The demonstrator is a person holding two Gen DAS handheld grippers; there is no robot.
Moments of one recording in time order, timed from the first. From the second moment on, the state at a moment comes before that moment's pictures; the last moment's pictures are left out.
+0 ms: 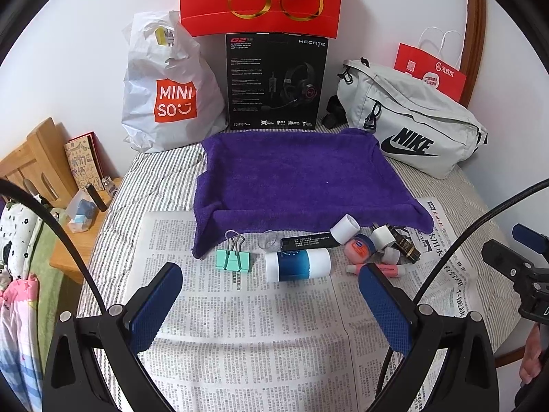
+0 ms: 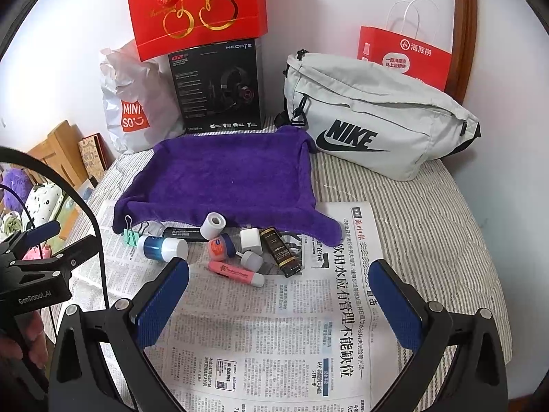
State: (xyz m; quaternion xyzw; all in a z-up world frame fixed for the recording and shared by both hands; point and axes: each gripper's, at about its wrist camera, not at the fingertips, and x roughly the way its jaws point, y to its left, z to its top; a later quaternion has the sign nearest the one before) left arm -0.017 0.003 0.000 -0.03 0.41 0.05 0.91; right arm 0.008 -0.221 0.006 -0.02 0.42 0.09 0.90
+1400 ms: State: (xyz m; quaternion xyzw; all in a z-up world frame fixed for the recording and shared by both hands) left arm -0.020 0.004 -0.001 -0.03 0.41 0.05 0.91; right arm 0.006 -0.219 0.005 -0.02 0.42 0.10 0.90
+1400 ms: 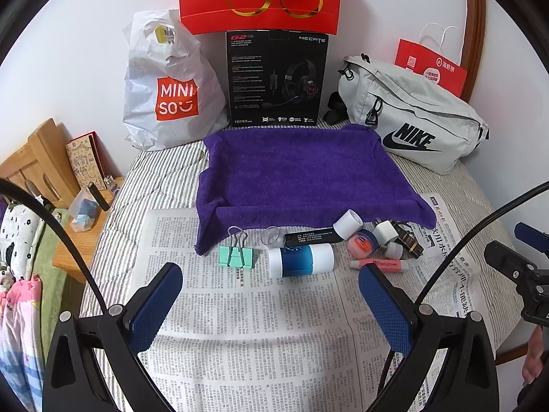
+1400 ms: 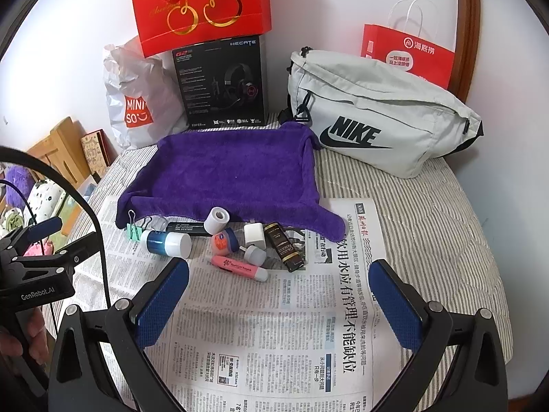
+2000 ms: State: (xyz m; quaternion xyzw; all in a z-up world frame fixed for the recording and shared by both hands) left arm -0.014 0.005 -0.002 -0.02 0.42 0.05 0.91; right arm 0.012 -0.220 0.002 -0.02 0.43 0.10 0.90
